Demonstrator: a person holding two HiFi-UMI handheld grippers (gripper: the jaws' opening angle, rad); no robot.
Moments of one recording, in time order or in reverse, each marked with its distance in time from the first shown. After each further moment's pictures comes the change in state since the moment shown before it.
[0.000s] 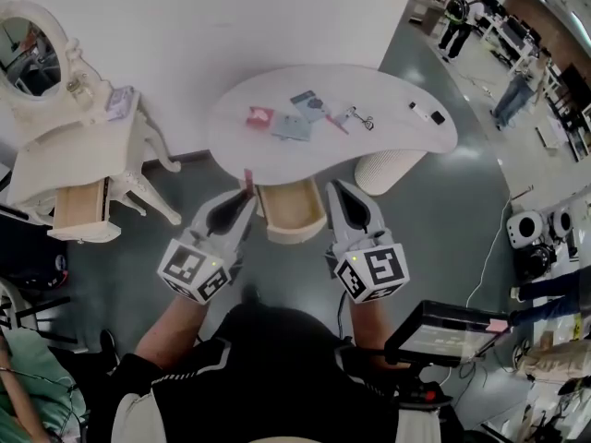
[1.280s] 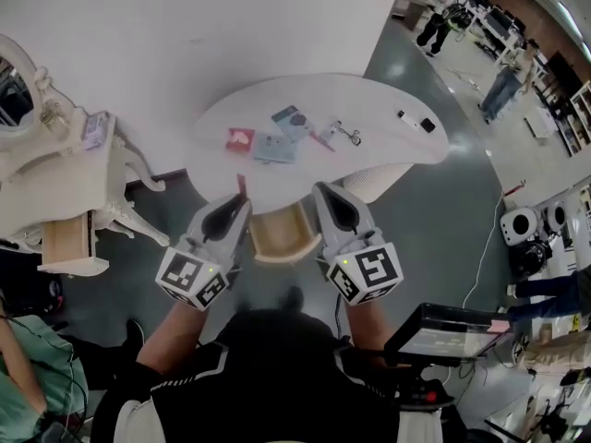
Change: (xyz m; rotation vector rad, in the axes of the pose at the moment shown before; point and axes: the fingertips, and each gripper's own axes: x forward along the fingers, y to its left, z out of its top) left arm 0.089 0.049 -0.005 -0.010 0.001 -0.021; right arm 0.073 -0.056 0.001 -0.006 0.007 0.015
